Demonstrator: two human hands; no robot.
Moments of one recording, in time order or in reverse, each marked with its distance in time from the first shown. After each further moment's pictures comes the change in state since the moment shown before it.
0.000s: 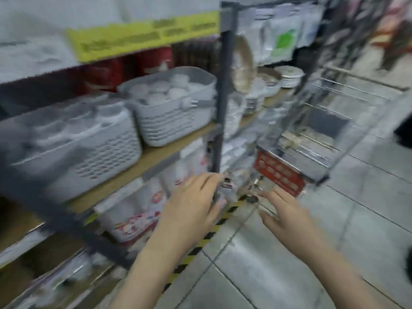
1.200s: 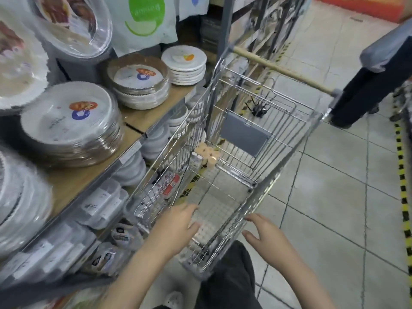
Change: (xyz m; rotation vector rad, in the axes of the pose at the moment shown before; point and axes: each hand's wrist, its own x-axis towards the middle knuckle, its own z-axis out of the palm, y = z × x) left_hand 0.537 0.171 0.398 -0.253 -0.608 -0.100; right_hand 0.209 0.593 -0.060 0.162 -0.377 0.595
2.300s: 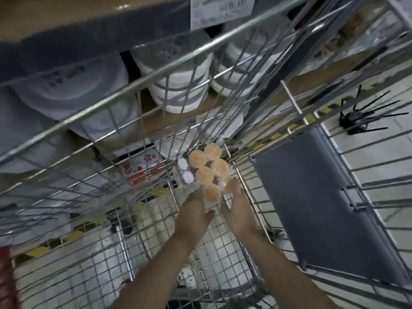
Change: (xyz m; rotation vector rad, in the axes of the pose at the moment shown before) left_hand 0.483 -0.123 0.264 -0.609 0.293 -0.755; right_hand 0.558 0.162 0.119 0.031 -0.273 -0.144
